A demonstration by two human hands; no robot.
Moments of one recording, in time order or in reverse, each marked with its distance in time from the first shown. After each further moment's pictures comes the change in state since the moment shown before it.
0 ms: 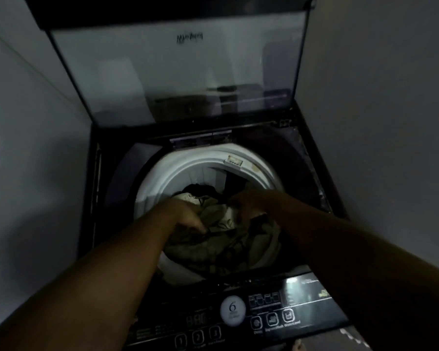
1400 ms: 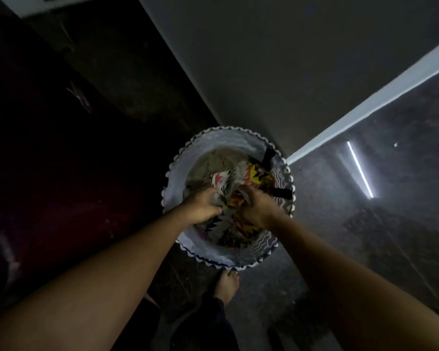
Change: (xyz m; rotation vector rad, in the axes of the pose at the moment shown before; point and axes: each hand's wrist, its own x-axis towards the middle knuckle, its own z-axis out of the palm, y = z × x) left_hand 0.326 0.435 0.283 -0.389 0.084 0.121; right_hand -0.024 0.500 0.363 0.708 0.429 0.269
